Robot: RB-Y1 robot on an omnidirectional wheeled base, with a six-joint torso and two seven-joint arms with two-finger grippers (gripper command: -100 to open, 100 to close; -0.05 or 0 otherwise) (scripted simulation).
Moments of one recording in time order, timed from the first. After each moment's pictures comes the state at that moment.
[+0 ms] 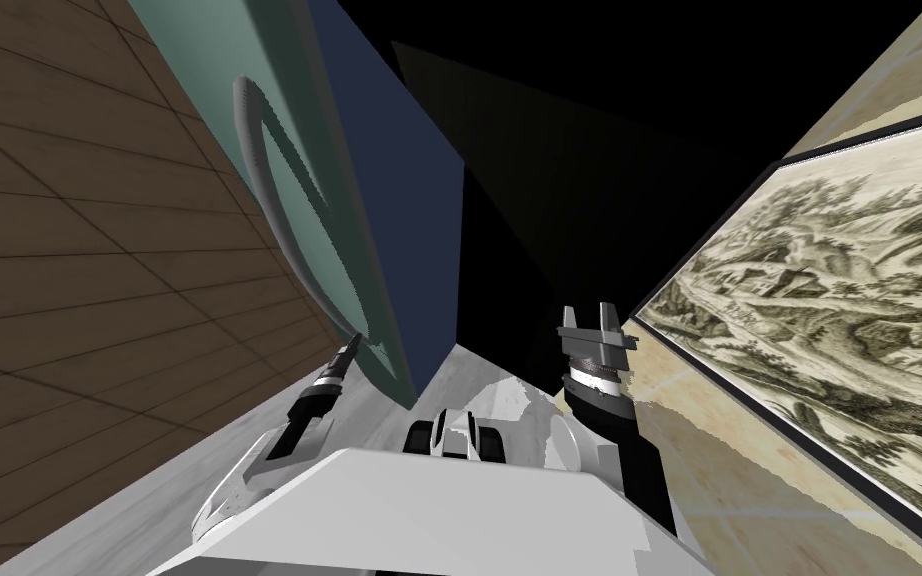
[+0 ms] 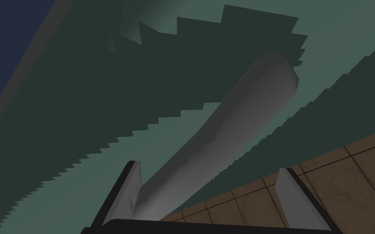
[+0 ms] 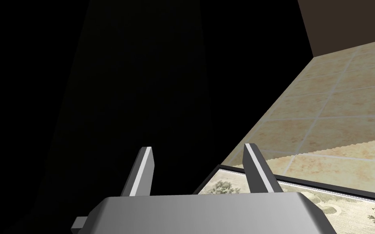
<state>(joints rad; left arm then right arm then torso) 0.34 0.21 0.36 -1.54 -0.16 -0.47 -0.26 0.50 0.01 -0.01 -2.37 -0.11 -0.49 -0.14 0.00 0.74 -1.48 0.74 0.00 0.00</state>
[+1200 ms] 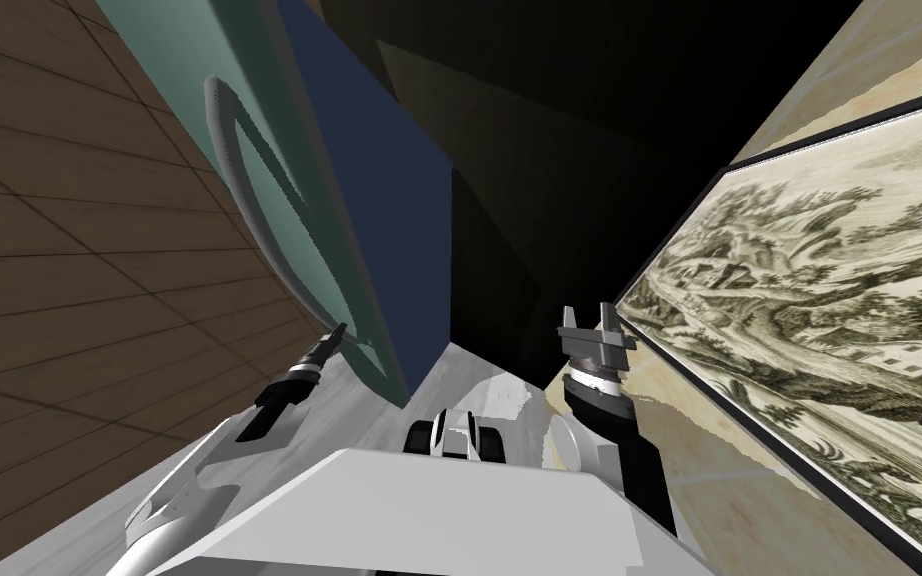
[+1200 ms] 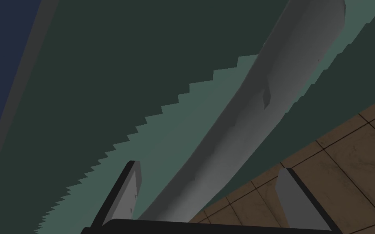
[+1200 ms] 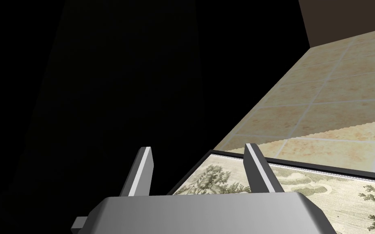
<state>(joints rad) 0.36 0.34 0.43 -1.70 -0.20 -0.21 -0.23 0.50 0.01 -0.01 -2.37 -0.11 -0.49 -0.14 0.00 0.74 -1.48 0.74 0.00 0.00</state>
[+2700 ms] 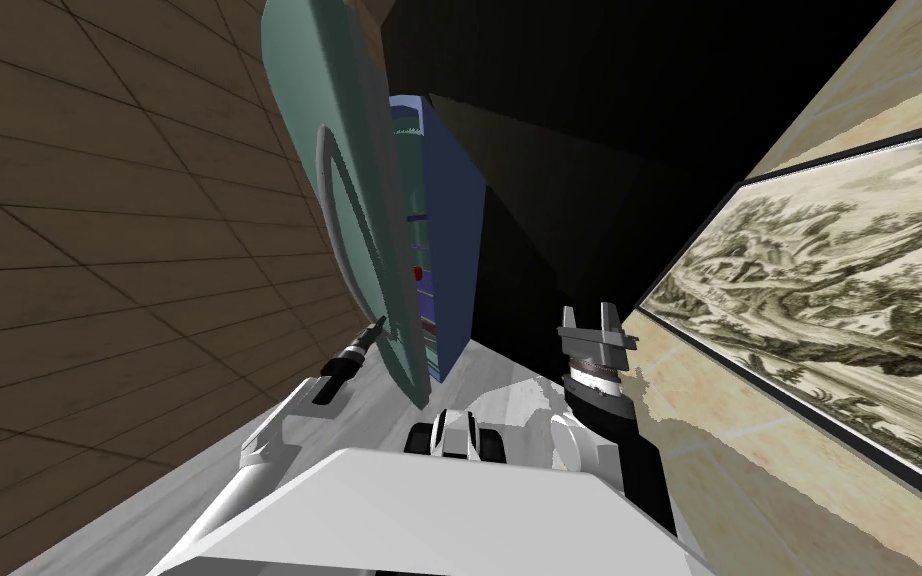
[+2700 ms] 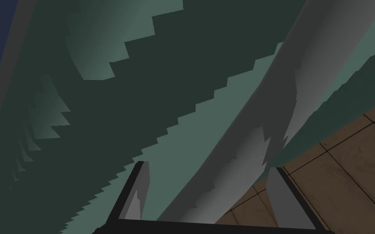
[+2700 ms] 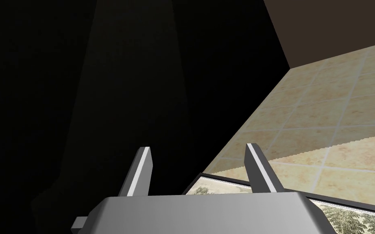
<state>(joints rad) 0.27 0.34 0.18 -1.79 -0.45 -0.06 -0.06 0.50 0.01 -0.01 -2.37 -0.11 -0.49 -0.14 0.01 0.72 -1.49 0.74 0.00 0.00</state>
